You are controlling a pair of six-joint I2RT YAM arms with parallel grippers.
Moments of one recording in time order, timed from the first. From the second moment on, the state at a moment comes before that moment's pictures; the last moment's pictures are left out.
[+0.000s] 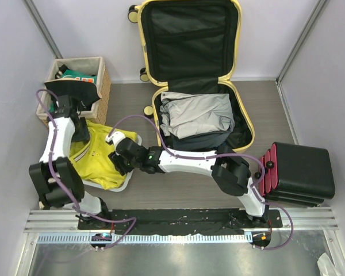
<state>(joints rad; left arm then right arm) 0.25 1.53 1.25 -0.90 -0.29 -0.05 1.23 2.10 1.67 -0.19 0.11 0.31</state>
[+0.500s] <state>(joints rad) 0.26 1.11 1.09 -0.58 -0.25 -0.22 1.23 2.04 1.78 -0.15 0.12 0.20</state>
